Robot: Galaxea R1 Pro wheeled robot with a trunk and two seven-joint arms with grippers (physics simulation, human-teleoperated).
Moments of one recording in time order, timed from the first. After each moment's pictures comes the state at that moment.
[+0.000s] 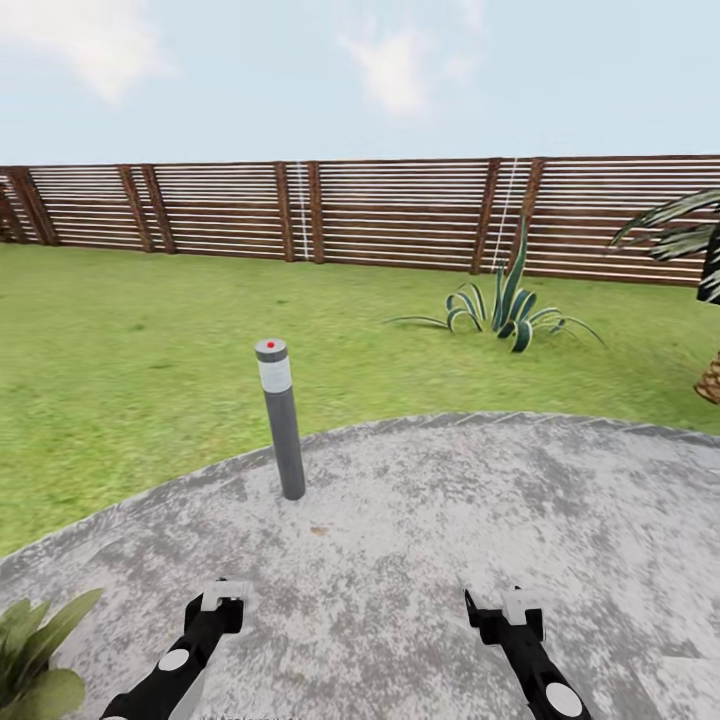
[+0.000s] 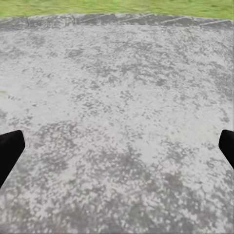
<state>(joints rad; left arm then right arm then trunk) -0.50 0.05 0.04 -0.31 -0.03 -0.28 0.00 -0.19 -0.04 0.00 -0.91 0.05 -0.14 0.00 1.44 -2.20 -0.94</state>
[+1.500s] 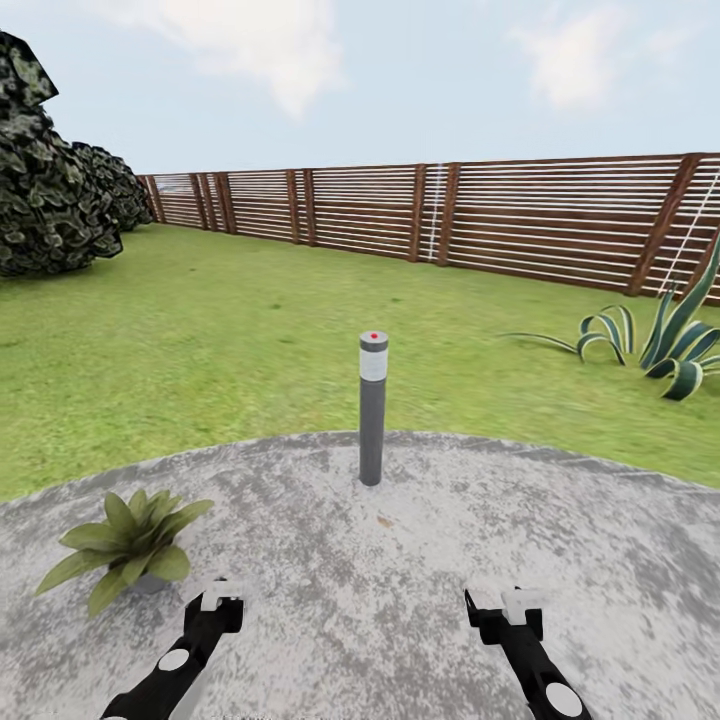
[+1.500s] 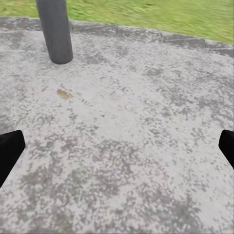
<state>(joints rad) -0.50 0.05 0.04 -0.32 -0.03 -0.28 0.00 -0.19 -0.04 0.00 -0.91 0.05 -0.14 0.00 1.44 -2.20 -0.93</state>
